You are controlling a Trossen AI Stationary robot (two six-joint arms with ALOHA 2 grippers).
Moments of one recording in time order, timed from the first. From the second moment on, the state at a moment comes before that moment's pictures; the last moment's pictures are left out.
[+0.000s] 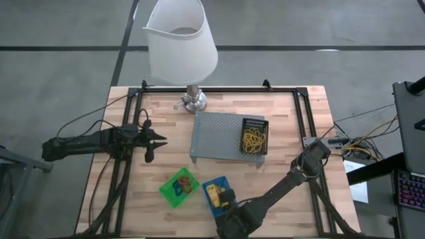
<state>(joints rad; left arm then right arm) 0.15 0.19 0.12 -0.44 -0.03 -0.03 0.66 2.31 1.97 -0.99 0.29 0.31</state>
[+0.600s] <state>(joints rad) 0.15 0.19 0.12 -0.44 -0.03 -0.03 0.67 2.31 1.99 -1.08 0.34 0.27</state>
